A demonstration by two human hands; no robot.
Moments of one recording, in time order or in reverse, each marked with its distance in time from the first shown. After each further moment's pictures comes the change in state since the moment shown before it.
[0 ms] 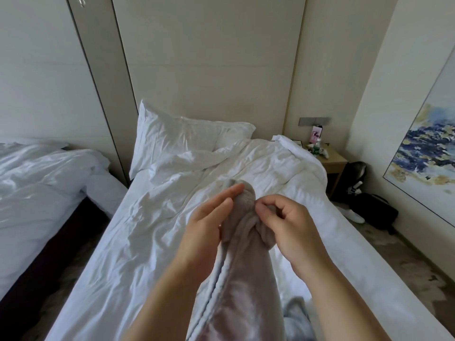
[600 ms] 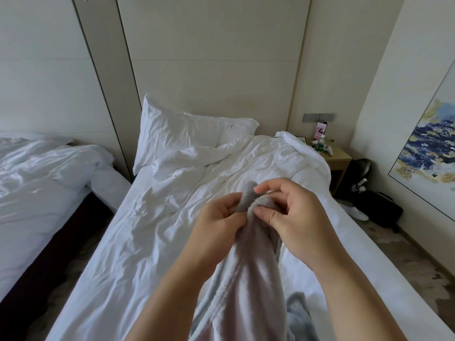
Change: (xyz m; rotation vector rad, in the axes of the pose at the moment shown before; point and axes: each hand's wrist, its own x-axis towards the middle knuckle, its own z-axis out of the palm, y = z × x) left_hand -0.008 0.008 0.018 0.297 -0.048 0.010; right_hand -0.003 -0.011 -0.012 -0.295 -0.059 -0.207
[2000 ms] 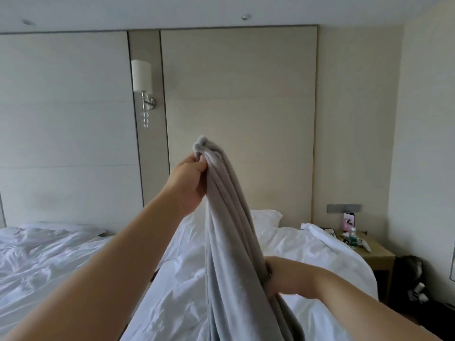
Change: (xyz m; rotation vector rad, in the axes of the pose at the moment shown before) left_hand 0.149 0.211 -0.124 -0.366 0.239 0.289; right_hand 0.163 -0.021 0.013 -0.191 -0.749 0.156
